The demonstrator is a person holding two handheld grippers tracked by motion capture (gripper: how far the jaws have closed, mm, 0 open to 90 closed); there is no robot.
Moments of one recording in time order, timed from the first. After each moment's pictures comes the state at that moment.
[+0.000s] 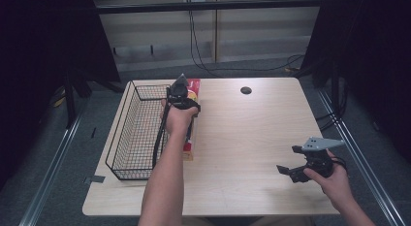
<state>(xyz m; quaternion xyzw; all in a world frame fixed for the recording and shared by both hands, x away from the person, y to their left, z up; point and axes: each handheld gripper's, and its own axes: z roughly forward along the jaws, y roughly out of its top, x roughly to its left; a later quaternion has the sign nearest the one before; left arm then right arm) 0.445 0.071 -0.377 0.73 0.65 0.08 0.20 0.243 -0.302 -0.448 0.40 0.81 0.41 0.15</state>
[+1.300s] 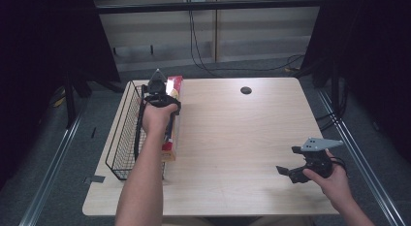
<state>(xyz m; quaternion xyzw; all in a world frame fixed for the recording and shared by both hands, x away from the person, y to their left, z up) 0.428 0.126 -0.344 0.71 0.67 0.09 0.20 0.243 -0.300 -0.449 0.40 0.81 0.40 0.15</state>
